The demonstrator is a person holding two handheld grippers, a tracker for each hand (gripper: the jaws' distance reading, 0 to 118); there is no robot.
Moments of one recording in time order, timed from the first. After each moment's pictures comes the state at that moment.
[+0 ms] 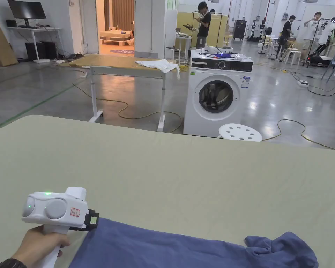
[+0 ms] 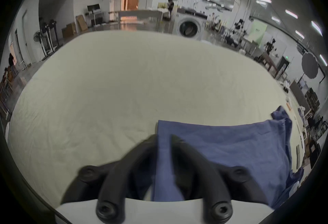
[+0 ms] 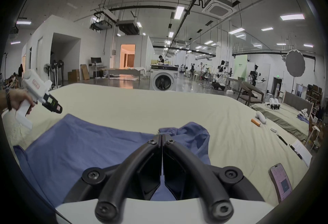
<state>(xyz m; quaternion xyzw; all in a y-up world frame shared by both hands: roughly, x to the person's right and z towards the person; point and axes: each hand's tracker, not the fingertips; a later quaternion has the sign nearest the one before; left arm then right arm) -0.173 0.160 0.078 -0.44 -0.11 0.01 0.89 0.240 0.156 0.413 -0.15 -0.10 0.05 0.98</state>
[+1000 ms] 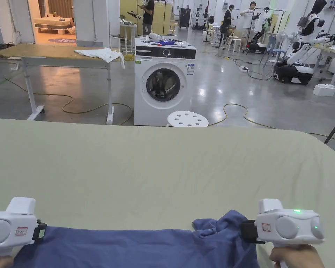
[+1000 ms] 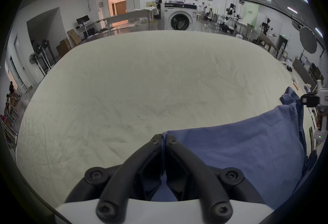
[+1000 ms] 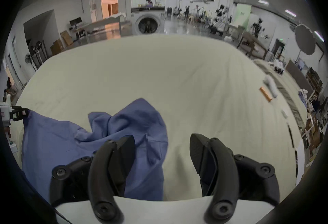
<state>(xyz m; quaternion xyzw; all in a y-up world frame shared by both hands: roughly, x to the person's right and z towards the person) -0.123 0.167 0.124 -0.40 -0.12 -0.05 0.91 0.427 0.147 0.226 -0.44 -0.10 -0.04 0.89</state>
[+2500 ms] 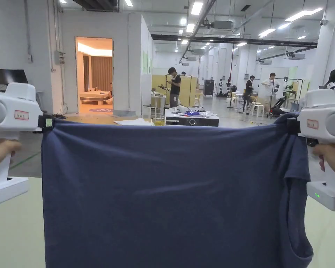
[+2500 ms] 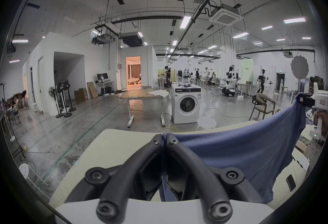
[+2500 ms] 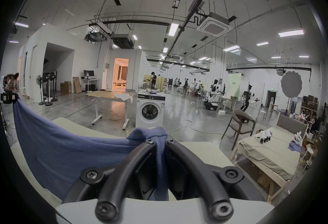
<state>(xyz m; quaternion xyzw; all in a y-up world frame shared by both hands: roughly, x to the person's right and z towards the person) -0.201 0.560 0.197 -0.10 -0.09 -0.02 0.99 0.375 0.556 0.290 -0.07 -0.12 0.06 0.99</state>
